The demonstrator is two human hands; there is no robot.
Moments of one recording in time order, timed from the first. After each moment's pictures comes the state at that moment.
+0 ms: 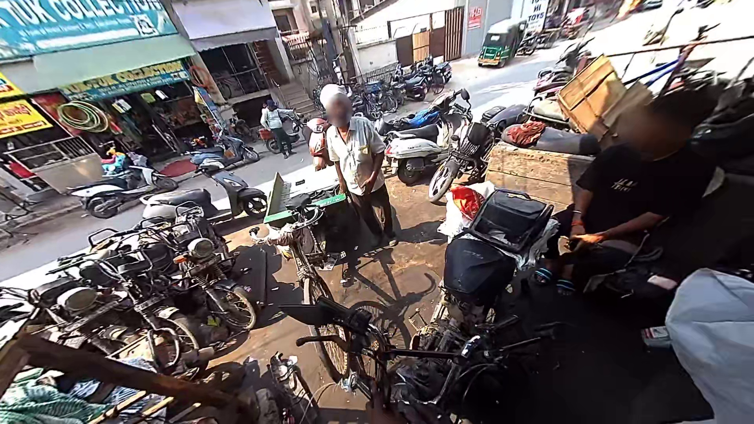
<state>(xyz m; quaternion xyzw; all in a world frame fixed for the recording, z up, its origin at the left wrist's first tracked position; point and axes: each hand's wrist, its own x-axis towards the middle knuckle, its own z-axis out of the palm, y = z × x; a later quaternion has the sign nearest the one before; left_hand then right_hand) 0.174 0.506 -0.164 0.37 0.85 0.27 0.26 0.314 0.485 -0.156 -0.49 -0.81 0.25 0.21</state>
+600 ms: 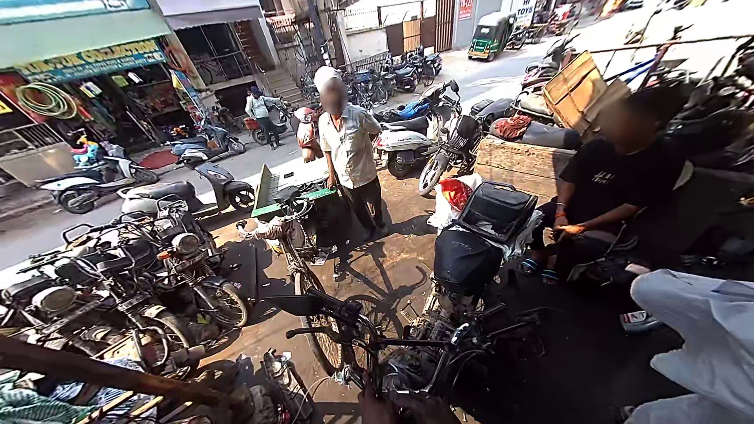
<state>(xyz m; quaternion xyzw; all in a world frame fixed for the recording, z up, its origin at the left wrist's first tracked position) 0.172 0.503 -0.168 0.36 0.85 0.28 0.27 0.328 0.508 -0.175 -0.43 -0.83 0.31 0.16</state>
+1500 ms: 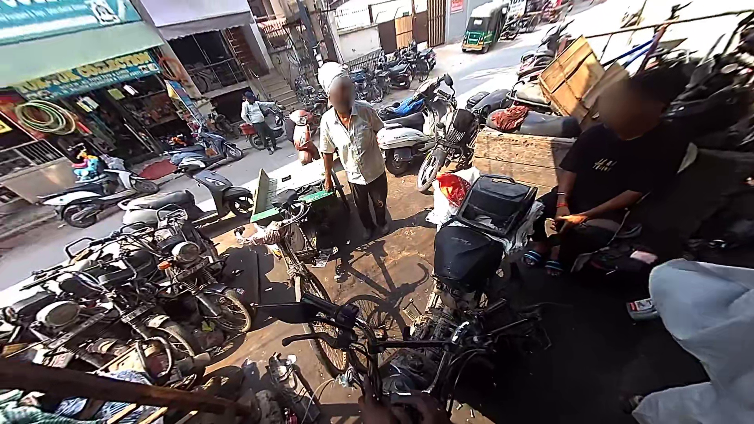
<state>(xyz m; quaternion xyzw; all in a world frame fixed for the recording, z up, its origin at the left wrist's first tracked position) 0.163 0.506 -0.172 0.37 0.85 0.29 0.24 0.277 0.480 -0.175 -0.66 -0.61 0.30 0.32</state>
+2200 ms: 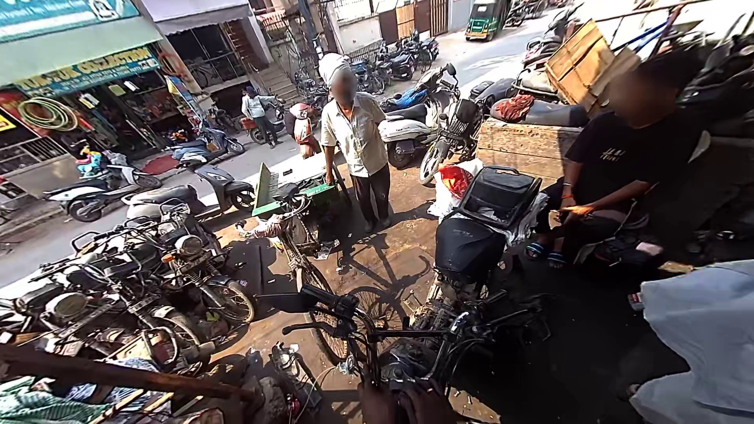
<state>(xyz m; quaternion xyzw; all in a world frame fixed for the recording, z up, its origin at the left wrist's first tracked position) 0.171 0.513 -0.165 0.37 0.85 0.28 0.25 0.299 0.492 -0.184 -0.57 -0.78 0.20 0.19</state>
